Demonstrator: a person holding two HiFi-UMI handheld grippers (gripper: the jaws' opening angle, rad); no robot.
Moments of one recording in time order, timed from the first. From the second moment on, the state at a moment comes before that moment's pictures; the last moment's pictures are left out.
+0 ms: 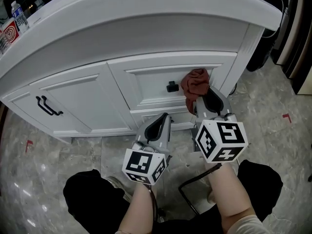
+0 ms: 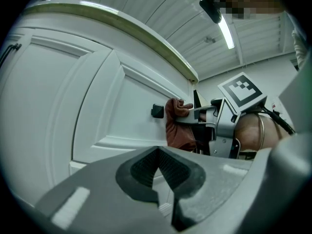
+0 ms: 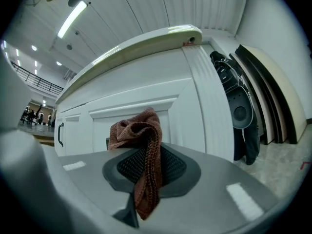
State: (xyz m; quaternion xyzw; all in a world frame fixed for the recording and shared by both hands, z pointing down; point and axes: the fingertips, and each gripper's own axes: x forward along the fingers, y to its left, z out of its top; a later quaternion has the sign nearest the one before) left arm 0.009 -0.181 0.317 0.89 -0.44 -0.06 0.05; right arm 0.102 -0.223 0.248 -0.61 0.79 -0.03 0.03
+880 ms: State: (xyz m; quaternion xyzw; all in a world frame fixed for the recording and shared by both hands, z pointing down) left arm -0.012 -0.172 0.327 0.89 -0.46 -0.04 0.05; right arm 0.104 -0.196 0.261 -0.61 0.79 -0.03 0.04
